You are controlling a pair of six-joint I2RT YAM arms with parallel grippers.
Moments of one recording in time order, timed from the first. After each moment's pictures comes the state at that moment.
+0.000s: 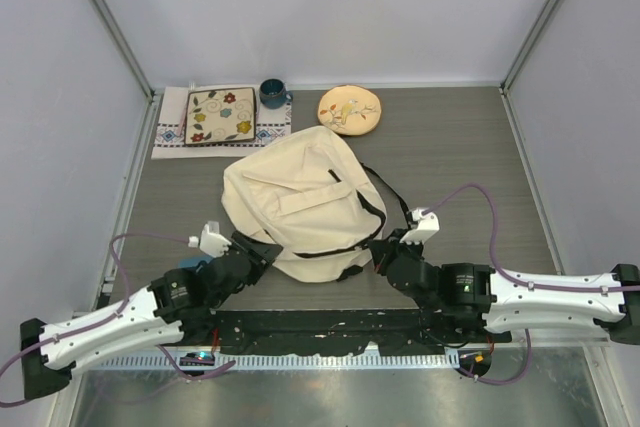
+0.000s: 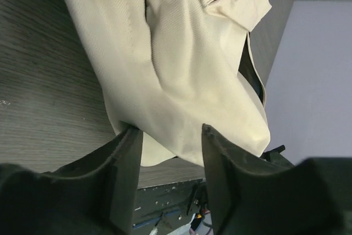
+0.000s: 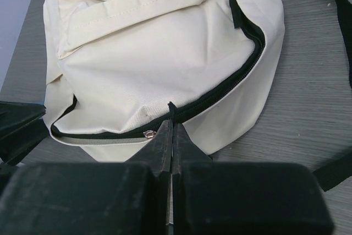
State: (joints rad) left arm -1.11 0.44 0.31 -0.53 -0.56 -1.72; right arm 1.38 0.75 0.49 -0.34 0.89 1.03
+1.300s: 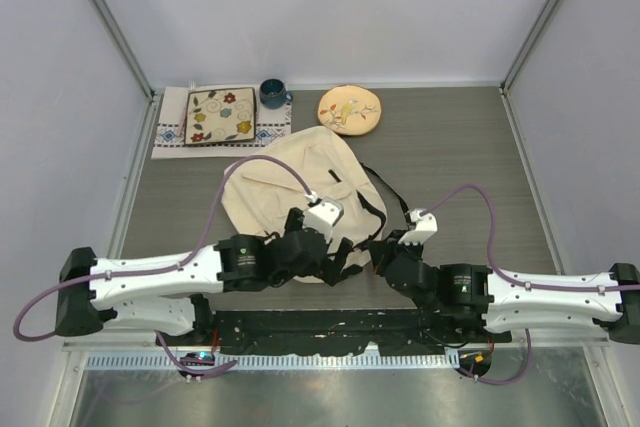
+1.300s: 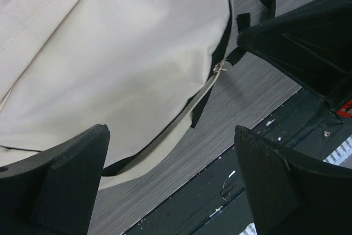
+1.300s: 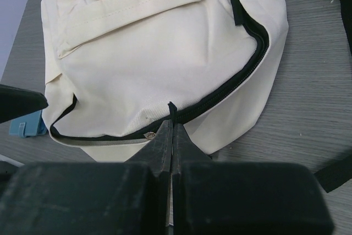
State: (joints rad) left arm -1.31 1.11 0.89 -0.49 -0.46 -0.55; right arm 1.38 0.77 0.47 -0.32 0.89 1.03
